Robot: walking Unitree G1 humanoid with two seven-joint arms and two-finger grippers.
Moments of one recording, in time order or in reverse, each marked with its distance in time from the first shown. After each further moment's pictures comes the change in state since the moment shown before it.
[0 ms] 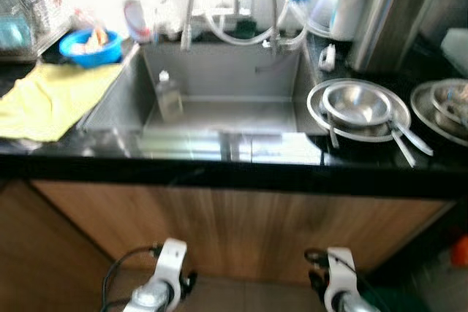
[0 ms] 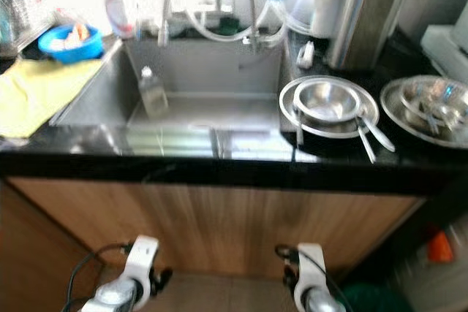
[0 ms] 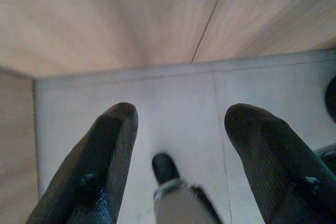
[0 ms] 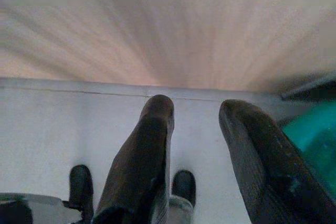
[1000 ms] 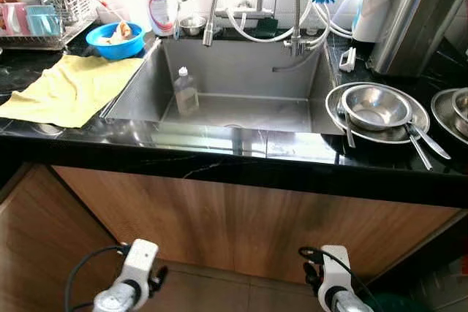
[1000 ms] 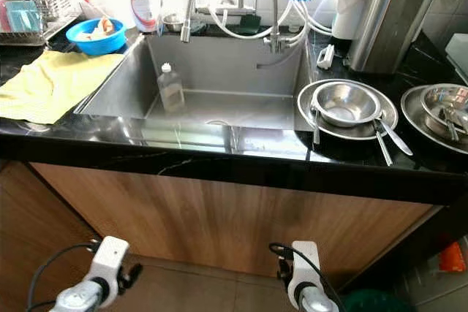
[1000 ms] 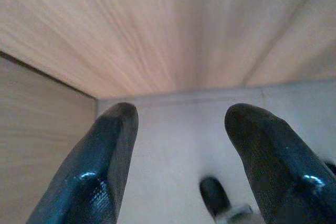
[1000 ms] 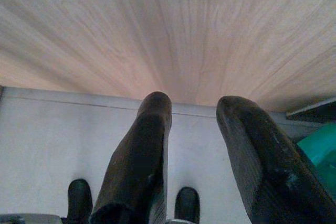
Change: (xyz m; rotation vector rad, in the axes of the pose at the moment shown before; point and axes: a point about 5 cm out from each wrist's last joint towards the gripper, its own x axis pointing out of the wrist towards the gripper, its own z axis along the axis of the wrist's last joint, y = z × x) left arm -0.021 0.063 0.010 0.091 -0.171 0.099; right arm -0.001 0.003 0.003 -0.003 -0.094 -0.029
